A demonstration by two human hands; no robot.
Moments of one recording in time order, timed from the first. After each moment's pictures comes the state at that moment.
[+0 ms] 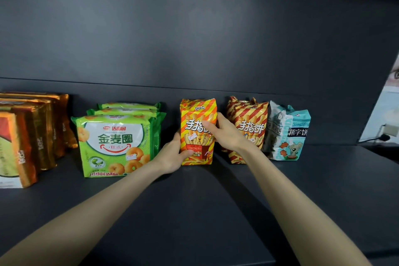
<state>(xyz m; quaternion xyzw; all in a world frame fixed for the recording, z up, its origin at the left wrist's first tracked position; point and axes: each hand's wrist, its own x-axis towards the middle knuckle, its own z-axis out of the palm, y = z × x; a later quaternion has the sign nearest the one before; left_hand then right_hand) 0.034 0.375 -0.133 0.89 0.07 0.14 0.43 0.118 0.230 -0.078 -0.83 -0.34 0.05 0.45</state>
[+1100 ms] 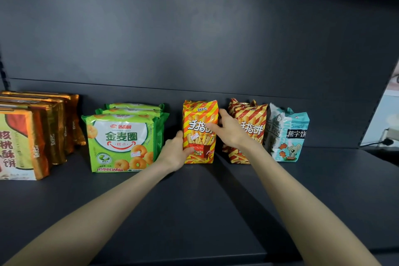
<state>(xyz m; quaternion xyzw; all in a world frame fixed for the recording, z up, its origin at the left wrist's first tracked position) 0.024 0.362 -0.125 0.90 0.13 0.20 0.36 0.107 0.221 -0.063 -0.86 -0.35 -0.01 0.37</state>
